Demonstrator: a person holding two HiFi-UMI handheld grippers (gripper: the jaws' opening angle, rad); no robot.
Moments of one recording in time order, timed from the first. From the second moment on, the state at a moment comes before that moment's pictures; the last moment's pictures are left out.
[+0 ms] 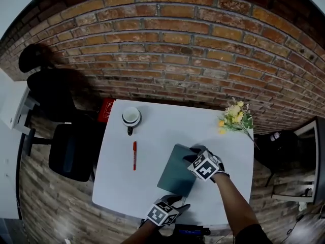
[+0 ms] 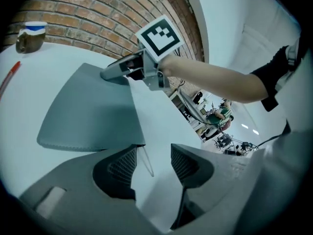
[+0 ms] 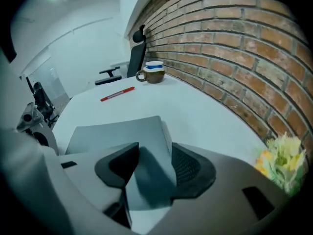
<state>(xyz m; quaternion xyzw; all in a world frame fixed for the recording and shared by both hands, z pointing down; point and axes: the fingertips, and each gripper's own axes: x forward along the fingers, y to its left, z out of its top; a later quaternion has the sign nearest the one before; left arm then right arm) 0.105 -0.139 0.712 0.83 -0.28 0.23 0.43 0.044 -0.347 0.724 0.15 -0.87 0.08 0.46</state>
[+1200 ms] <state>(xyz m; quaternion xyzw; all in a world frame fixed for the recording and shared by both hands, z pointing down) 0.023 -0.157 0.641 0.87 -0.35 0.15 0.31 0.102 -0.221 0.635 0.33 -0.88 0.22 0.28</state>
